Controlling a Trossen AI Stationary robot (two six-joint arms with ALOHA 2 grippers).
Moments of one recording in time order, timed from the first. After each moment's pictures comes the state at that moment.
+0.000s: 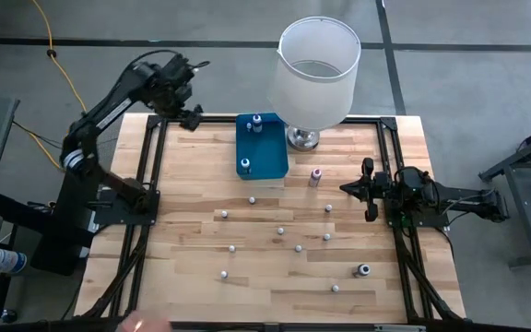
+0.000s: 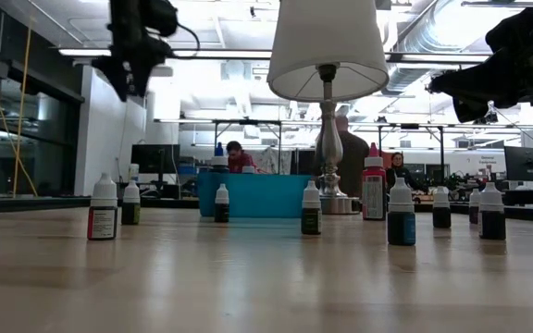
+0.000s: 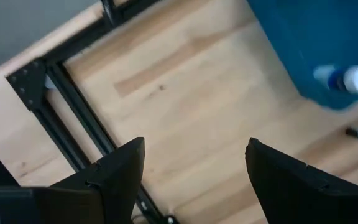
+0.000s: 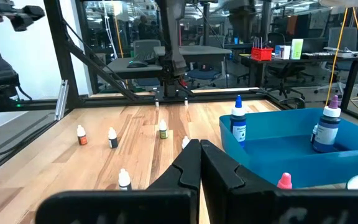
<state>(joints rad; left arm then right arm) 0.87 1.41 1.56 -1.47 -0.03 -0.15 -0.12 0.03 0.01 0.04 -0.07 0.04</state>
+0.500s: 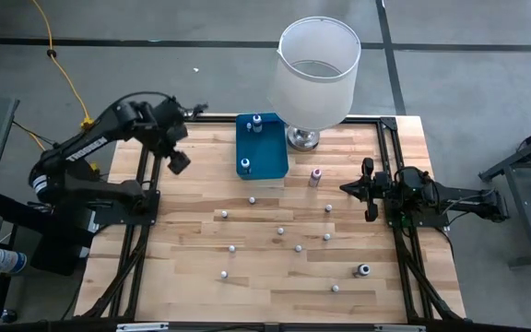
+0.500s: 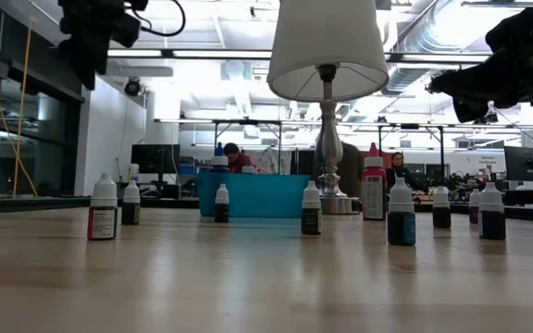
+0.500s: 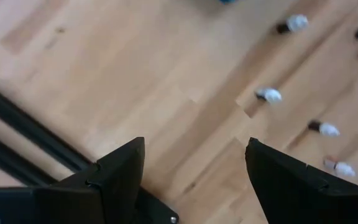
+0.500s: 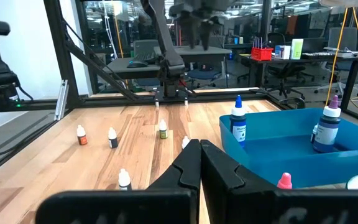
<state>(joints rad) 0.57 1.08 1.24 -1.45 0.13 -0.21 -0.12 0.03 0.01 0.04 -0.07 0.04</state>
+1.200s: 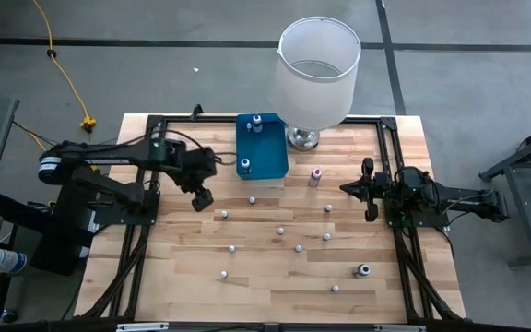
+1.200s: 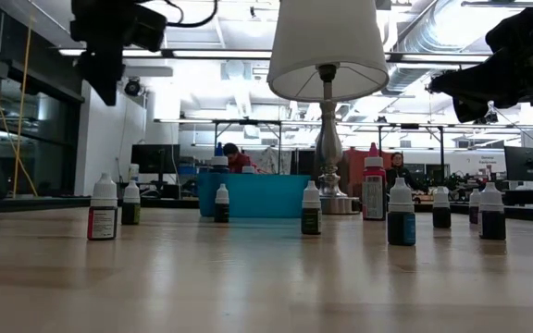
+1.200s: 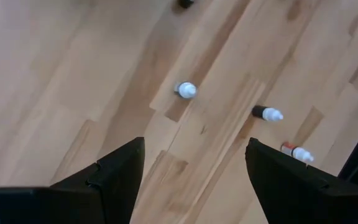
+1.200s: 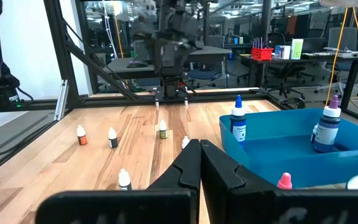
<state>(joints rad) 0.08 1.20 1.08 -1.09 0.15 -0.50 -0.12 0.03 0.01 0.04 -0.07 0.04</state>
